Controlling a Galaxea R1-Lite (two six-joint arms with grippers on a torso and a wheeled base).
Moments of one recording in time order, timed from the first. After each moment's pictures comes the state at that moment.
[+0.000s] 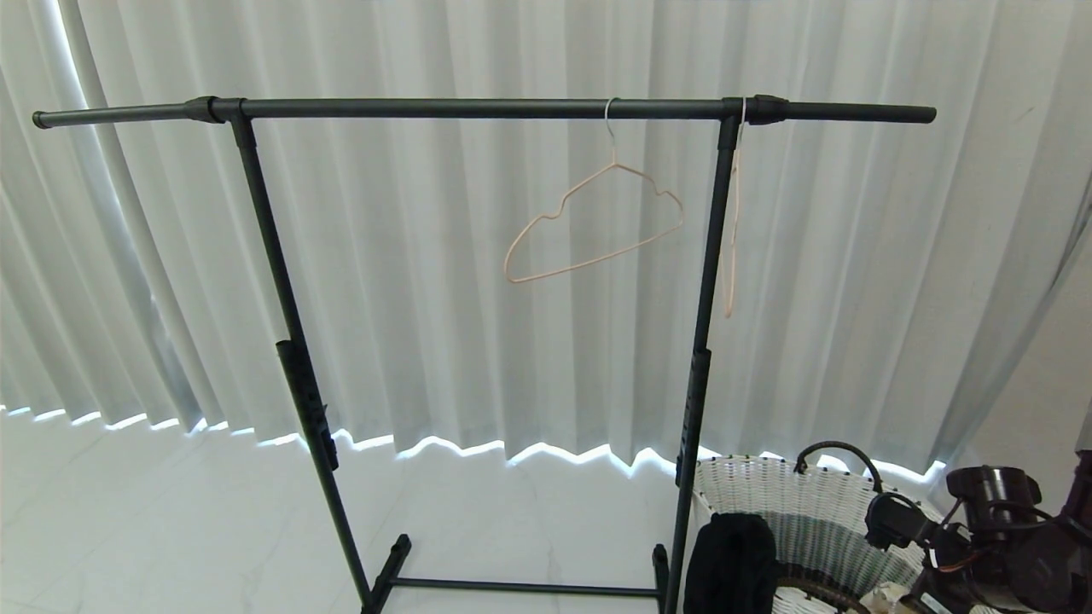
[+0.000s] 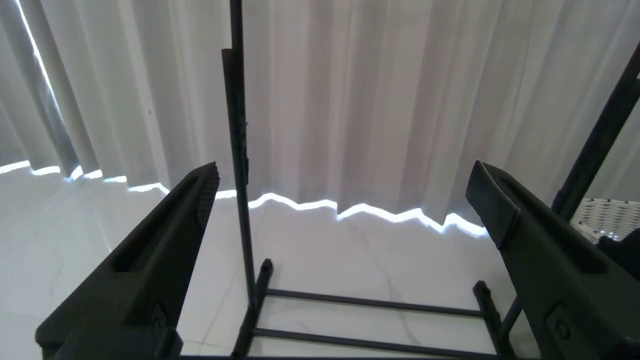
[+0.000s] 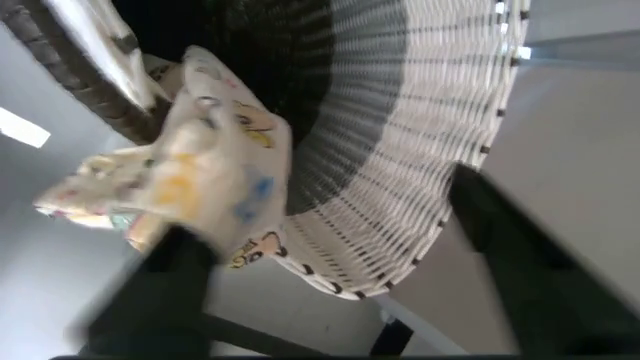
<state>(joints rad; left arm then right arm) 0.00 0.00 0.00 0.00 0.00 0.00 -0.10 2.23 -0.37 -0.88 -0.05 -0.87</state>
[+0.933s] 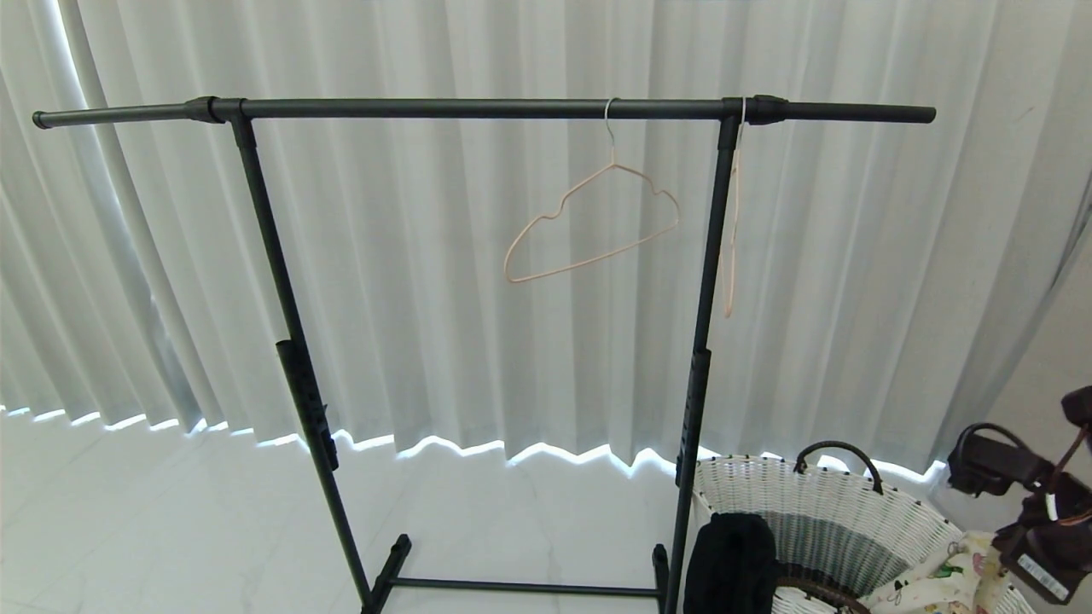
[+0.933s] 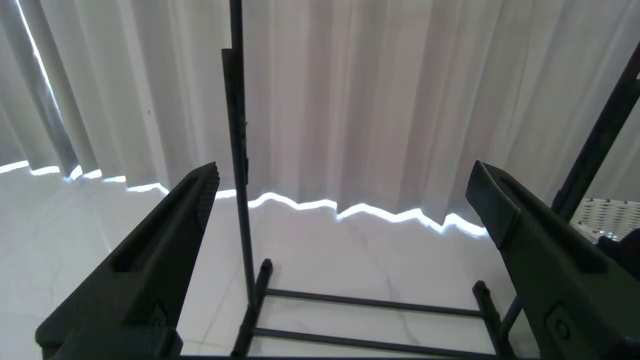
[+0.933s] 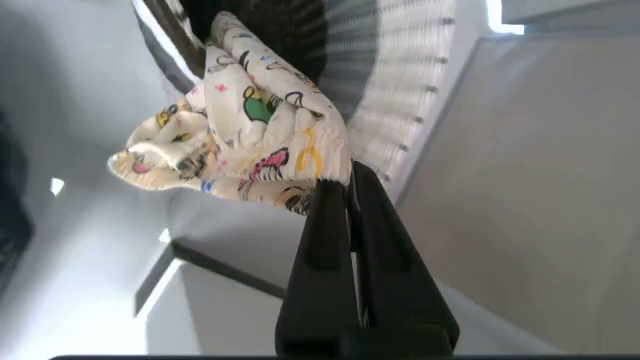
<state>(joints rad) 0.00 0.00 0.00 0.00 0.00 0.00 -0.11 1.53 -0.57 0.03 -0.03 -0.78</state>
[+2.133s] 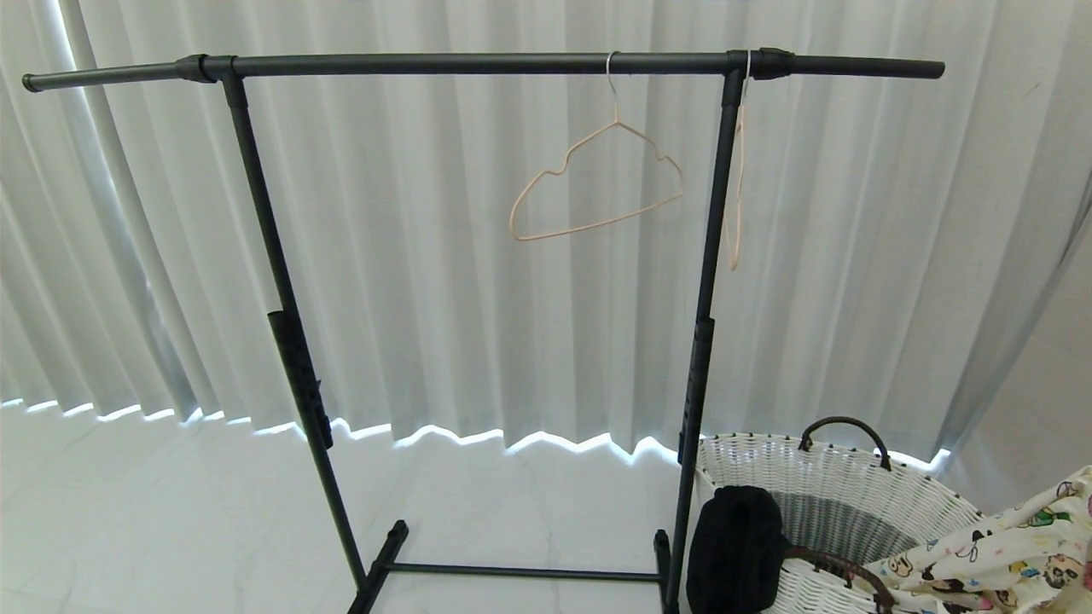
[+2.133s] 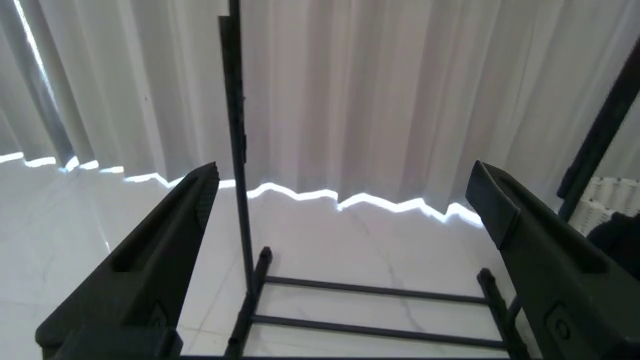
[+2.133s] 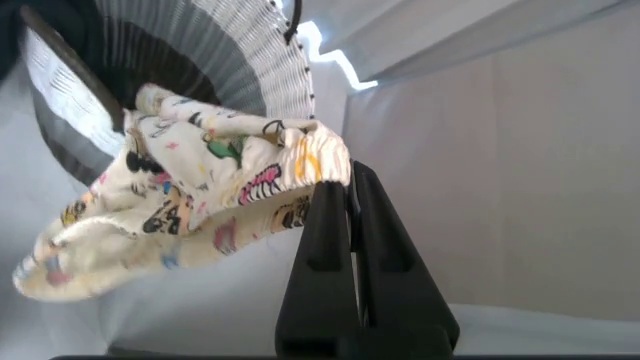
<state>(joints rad) 0.00 0.00 0.00 0.00 0.00 0.00 -0.11 1.01 -0.61 0.15 -0.08 -0.74</state>
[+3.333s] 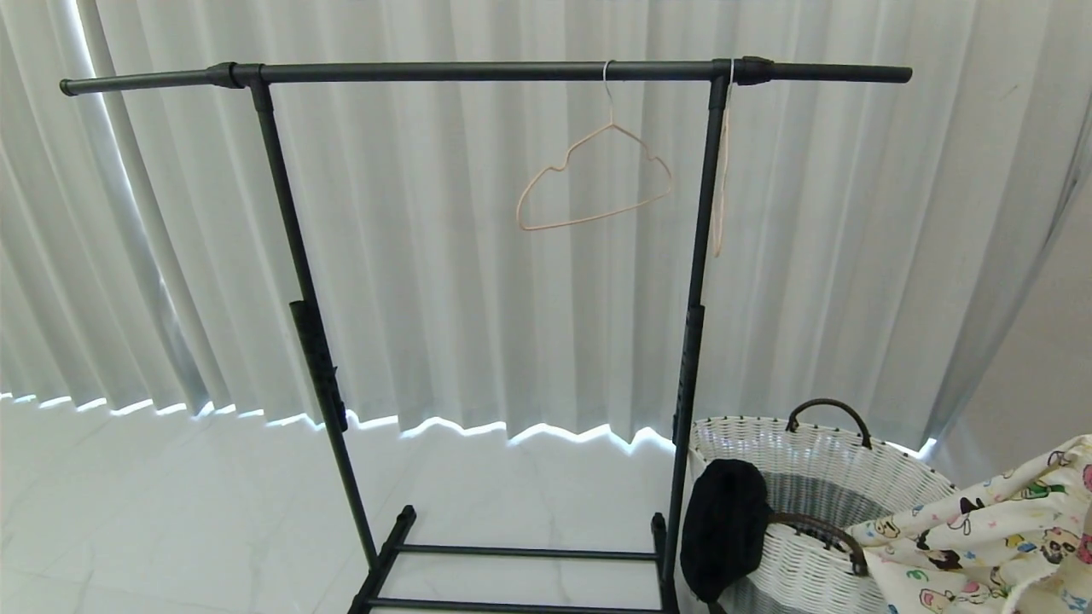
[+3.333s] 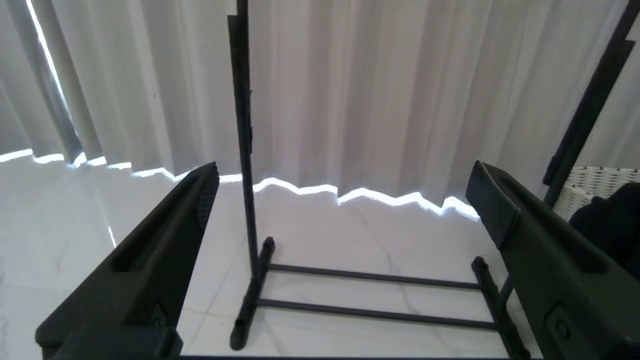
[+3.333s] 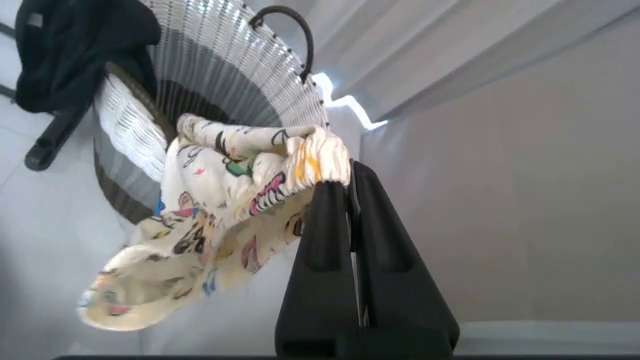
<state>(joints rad) 0.00 0.00 0.00 0.00 0.00 0.00 -0.06 0.98 -0.64 0.14 -0.01 -0.64</state>
